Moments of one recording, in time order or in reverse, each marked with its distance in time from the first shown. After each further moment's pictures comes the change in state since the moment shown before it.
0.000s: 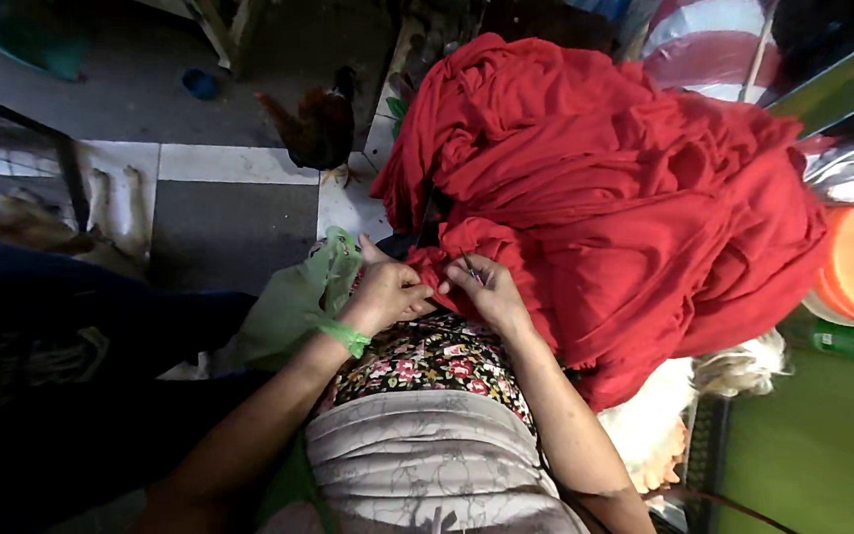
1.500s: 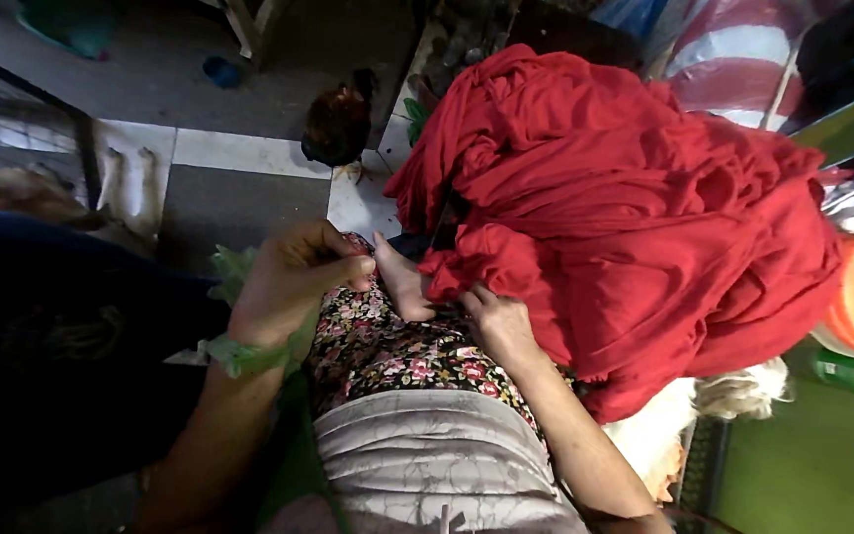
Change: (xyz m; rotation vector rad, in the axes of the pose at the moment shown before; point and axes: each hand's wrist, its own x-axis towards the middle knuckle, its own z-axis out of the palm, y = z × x) left_hand -0.055 -0.035 -0.072 -0.505 0.315 0.383; right_hand -0.019 0.031 0.010 -0.944 0.040 -0.581
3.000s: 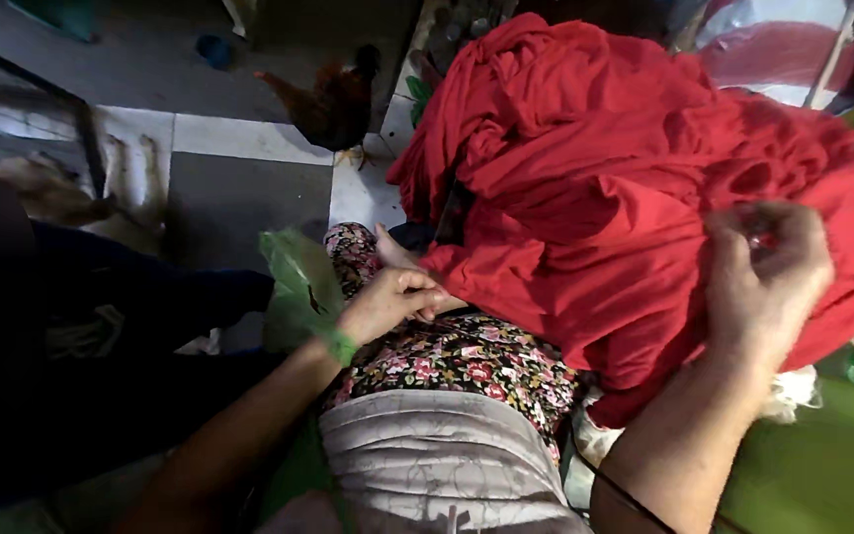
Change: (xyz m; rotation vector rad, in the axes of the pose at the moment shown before) left_hand 0.016 -0.032 0.069 0.124 -0.332 -0.434; right_hand -0.038 0.132 -0.139 -0.126 0.537 0.345
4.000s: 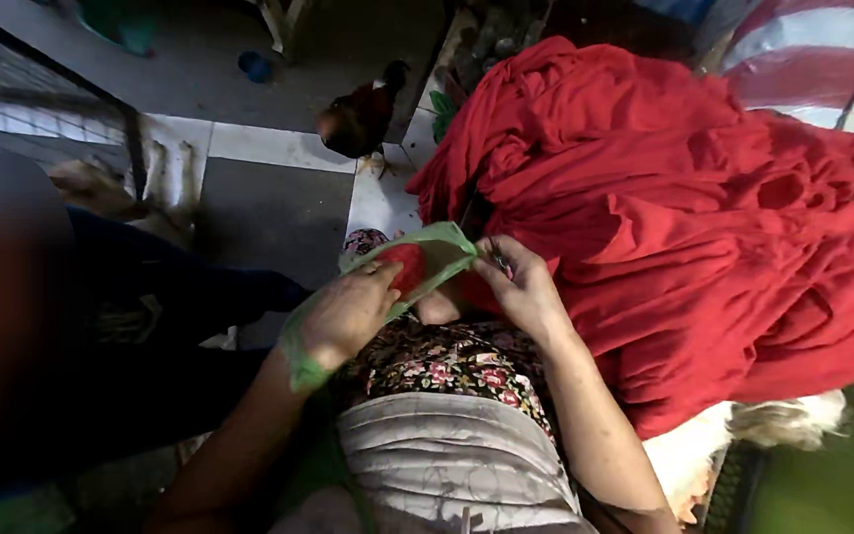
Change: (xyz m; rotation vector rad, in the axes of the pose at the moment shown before) left_hand -0.039 0.019 -0.037 0.828 0.221 0.050; right_hand -0.003 -0.178 0.091 0.743 -0.677 0.168
